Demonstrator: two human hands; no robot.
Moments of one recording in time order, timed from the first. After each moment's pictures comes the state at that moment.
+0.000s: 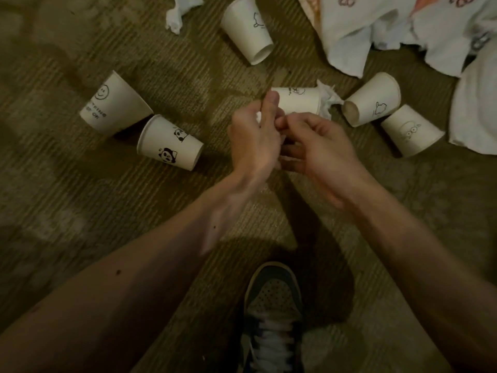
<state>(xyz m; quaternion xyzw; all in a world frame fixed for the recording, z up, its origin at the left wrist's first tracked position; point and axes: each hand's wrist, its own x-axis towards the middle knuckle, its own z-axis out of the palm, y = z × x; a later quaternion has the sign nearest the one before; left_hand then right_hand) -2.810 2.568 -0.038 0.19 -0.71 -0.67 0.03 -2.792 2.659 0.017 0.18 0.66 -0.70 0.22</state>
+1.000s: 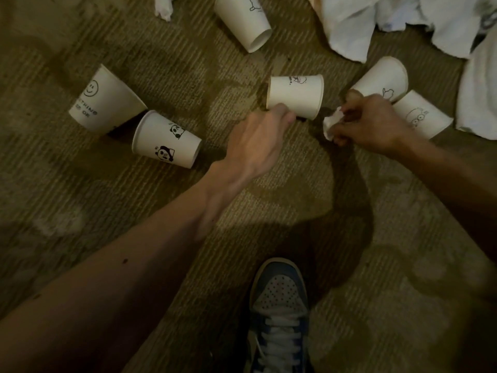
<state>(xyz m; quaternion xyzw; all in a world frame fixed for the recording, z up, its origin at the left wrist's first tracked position) -2.820 2.550 -0.057 -0.08 -0.91 -0.38 -0.12 -2.854 2.762 -0.028 0.08 0.92 -0.30 0.25</state>
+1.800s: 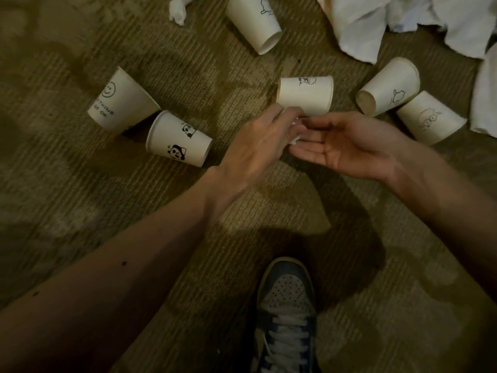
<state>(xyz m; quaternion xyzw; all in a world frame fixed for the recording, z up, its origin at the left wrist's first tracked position) -2.803 2.534 -0.040 -0.20 -0.91 -0.37 -0.03 -2.824 2.698 0.005 0.28 0.44 -0.74 0.42</state>
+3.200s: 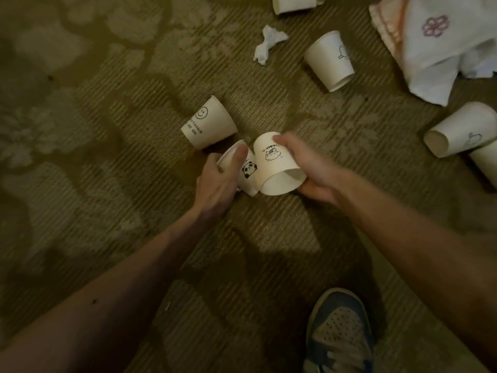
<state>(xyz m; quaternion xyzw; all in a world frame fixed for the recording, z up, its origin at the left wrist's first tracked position) -2.759 2.393 -0.063 0.33 -0.77 -0.54 -0.13 -2.830 2.557 -0.051 0.16 0.57 -0.67 0.44</state>
